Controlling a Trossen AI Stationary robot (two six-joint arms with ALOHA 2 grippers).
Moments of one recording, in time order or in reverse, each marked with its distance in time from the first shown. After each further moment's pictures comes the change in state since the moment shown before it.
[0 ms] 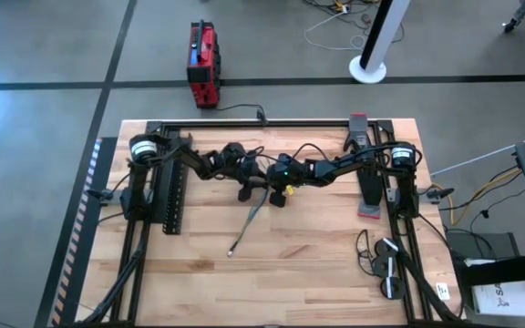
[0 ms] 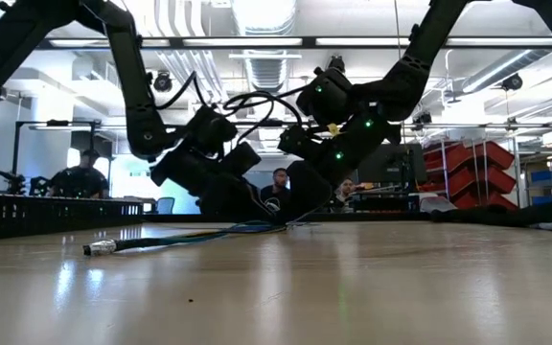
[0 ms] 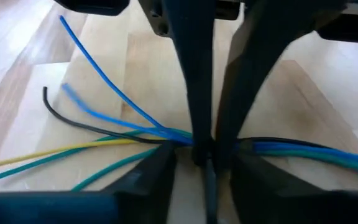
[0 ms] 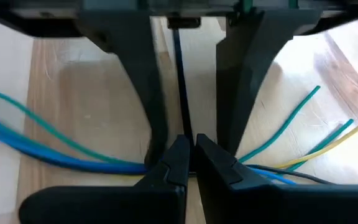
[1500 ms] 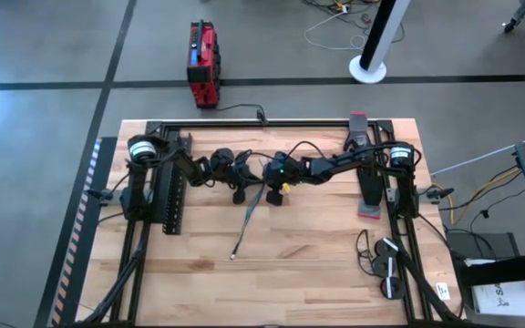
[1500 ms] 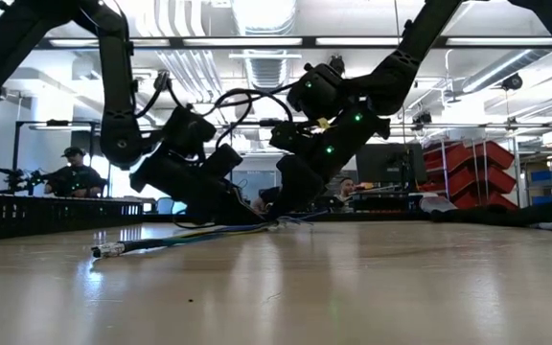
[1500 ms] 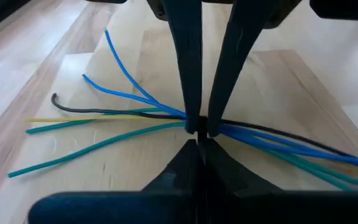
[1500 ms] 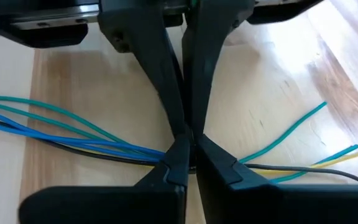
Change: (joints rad) left arm 0.003 -0.035 -0.172 0.233 -0.091 -0.034; right arm -0.005 0.007 0.073 -0.079 -0.008 -0.011
